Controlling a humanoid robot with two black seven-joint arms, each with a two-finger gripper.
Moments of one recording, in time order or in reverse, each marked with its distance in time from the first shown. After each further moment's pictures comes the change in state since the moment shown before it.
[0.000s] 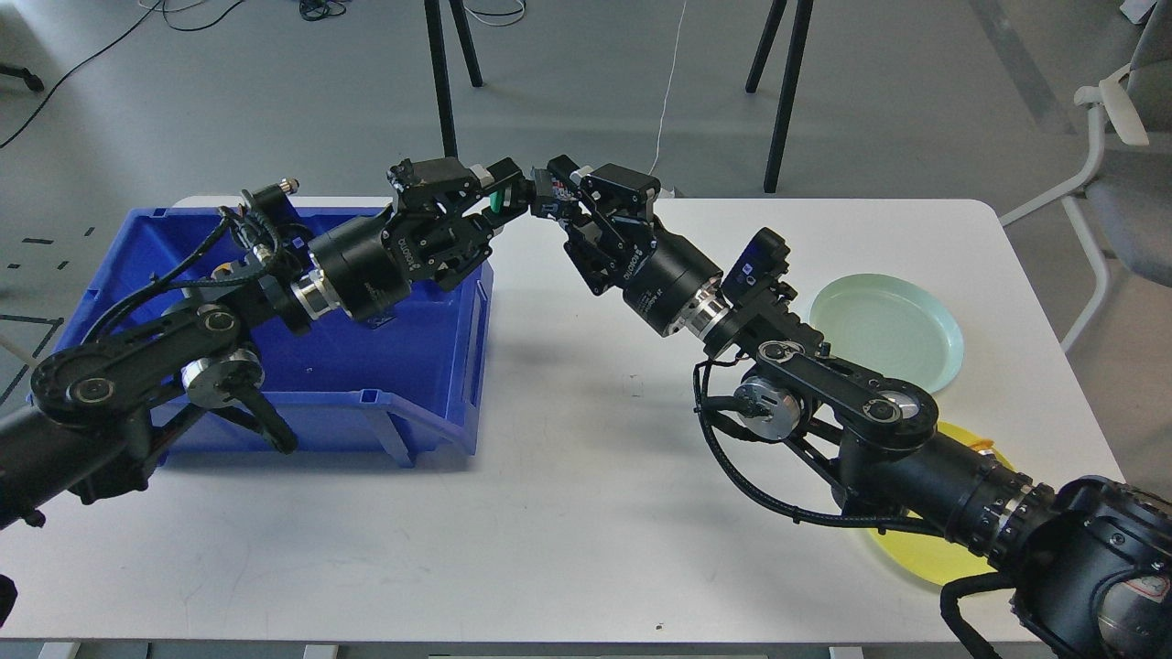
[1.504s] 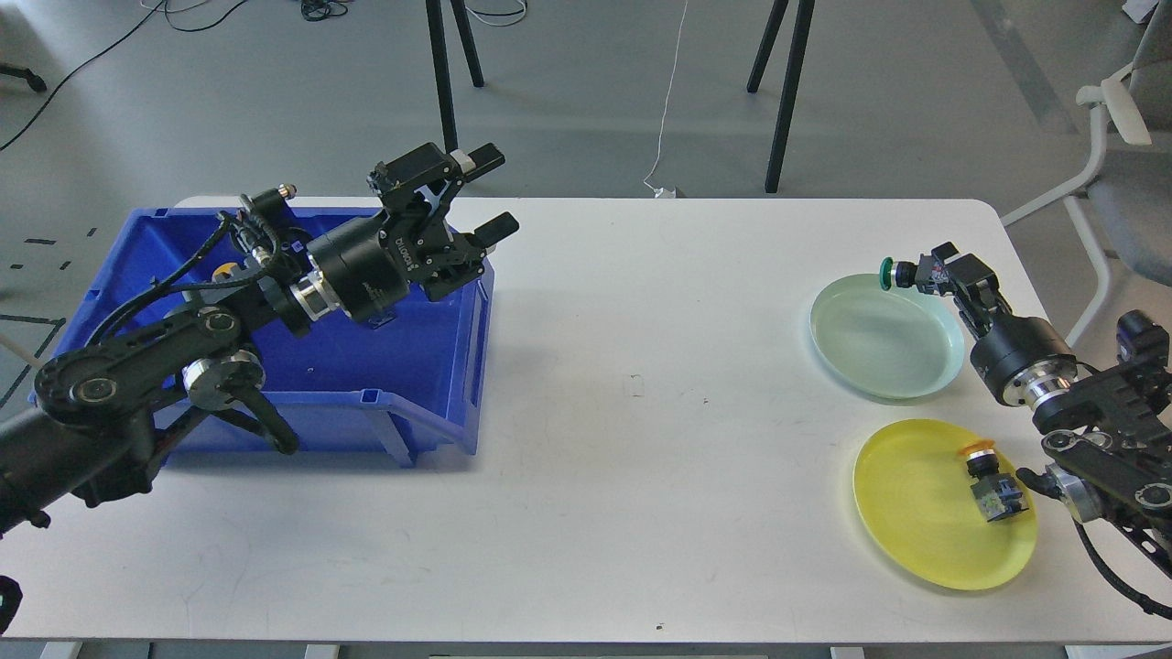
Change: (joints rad) left arm 0.006 -0.008 0.000 0.023 -0.025 0.000 0.000; right arm -0.220 -0.566 -0.144 -0.078 -0.167 -0.462 0.000
